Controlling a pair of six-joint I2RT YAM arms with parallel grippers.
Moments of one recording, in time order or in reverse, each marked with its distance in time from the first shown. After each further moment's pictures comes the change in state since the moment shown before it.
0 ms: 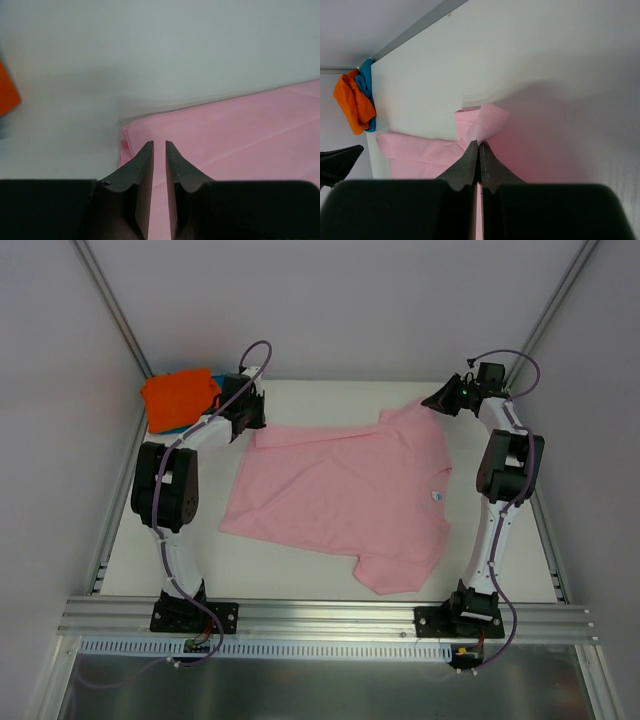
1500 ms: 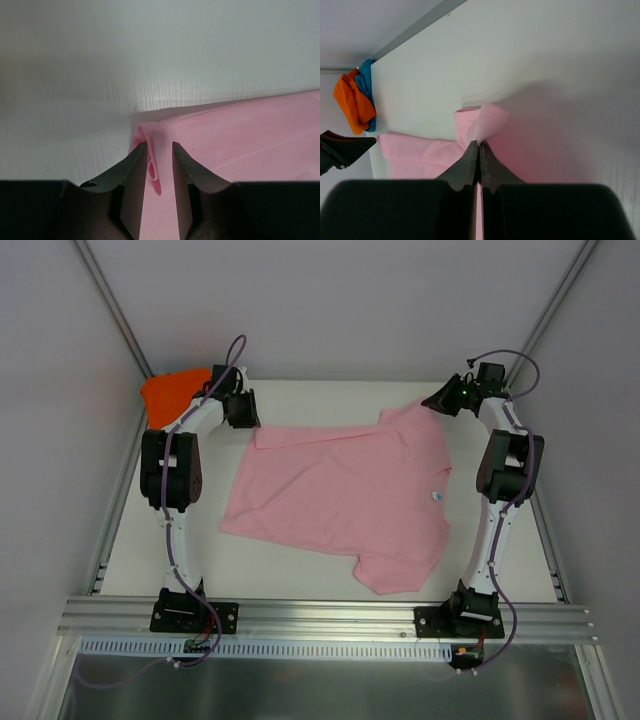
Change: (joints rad) left arm 0.107 0.226 0.303 -0.328 0.157 -0.131; right arm 0.000 0.000 0.000 -0.001 0.001 0.000
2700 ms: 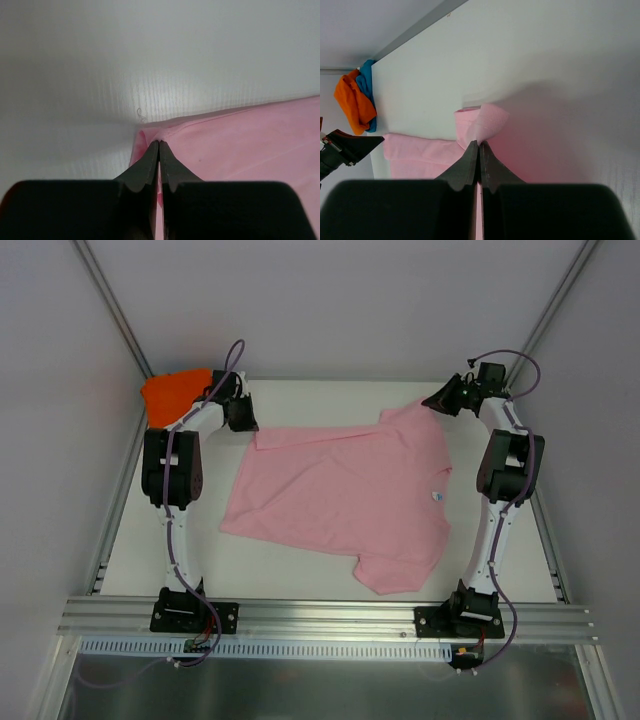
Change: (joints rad) left arm 0.013 0.046 0.013 0.036 0.027 -0.036; right arm -0.002 0.000 0.000 0.001 -0.002 0.003
